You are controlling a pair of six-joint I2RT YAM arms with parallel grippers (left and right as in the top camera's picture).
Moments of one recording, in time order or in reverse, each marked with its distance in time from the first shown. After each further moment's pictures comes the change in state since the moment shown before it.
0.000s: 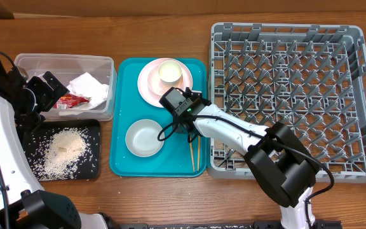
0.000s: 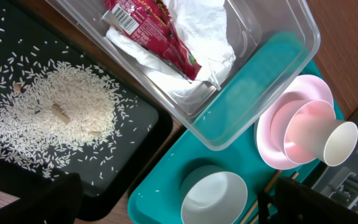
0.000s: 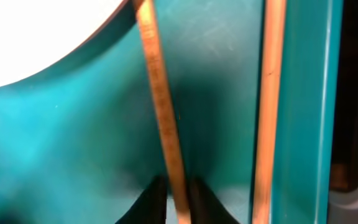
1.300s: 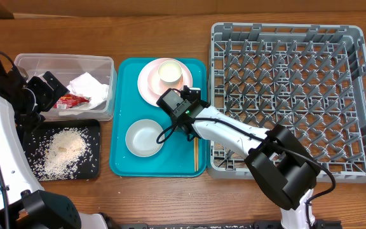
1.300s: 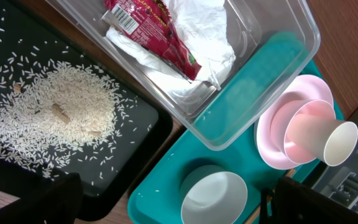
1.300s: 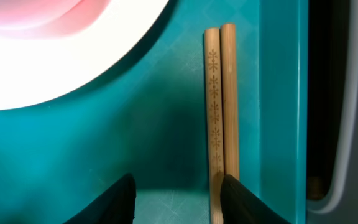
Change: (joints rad) left arm 0.000 0.000 0.000 0.000 0.000 0.000; right arm 0.021 -0.014 0.000 0.019 0.099 -0.019
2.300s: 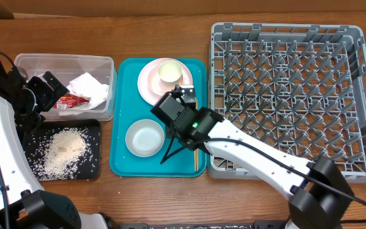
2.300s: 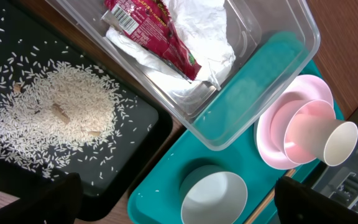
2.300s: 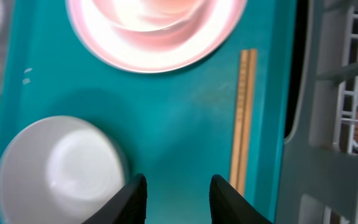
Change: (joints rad) left arm 0.000 0.000 0.000 0.000 0.000 0.000; right arm 0.096 -0.246 0.000 -0.105 0.024 -0.041
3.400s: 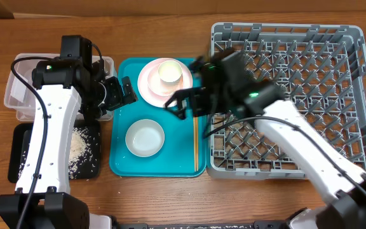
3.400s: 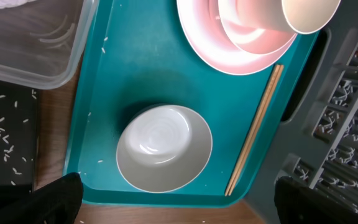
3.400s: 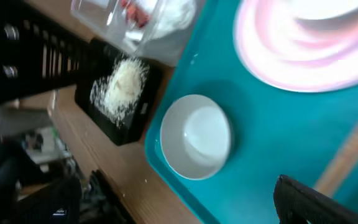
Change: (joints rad) left arm -0.467 0.000 -0.096 0.026 0.000 0.016; right arm -0.305 -0.164 0.000 0.096 -0.838 -0.399
